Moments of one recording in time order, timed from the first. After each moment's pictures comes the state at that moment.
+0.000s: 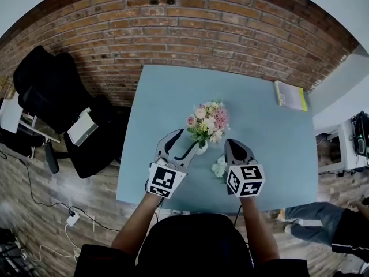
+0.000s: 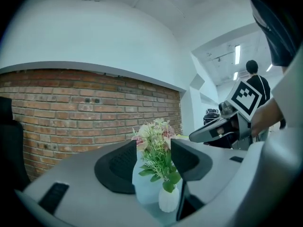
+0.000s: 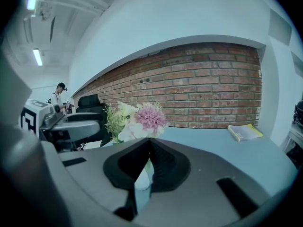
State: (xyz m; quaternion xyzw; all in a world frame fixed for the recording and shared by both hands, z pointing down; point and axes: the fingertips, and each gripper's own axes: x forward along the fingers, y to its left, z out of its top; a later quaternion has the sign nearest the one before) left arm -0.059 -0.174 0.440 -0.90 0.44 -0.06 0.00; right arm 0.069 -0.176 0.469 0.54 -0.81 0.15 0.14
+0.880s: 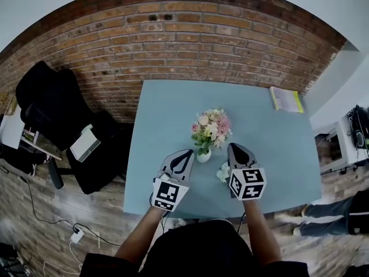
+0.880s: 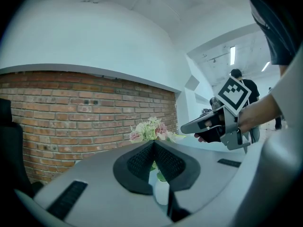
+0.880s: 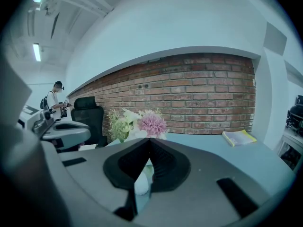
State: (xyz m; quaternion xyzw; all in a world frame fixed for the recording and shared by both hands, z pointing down) left arm -0.073 -0.141 0.446 -0.91 0.42 -0.06 0.01; right arm 0.061 -0.165 0.453 0.57 -0.80 0.12 0.13
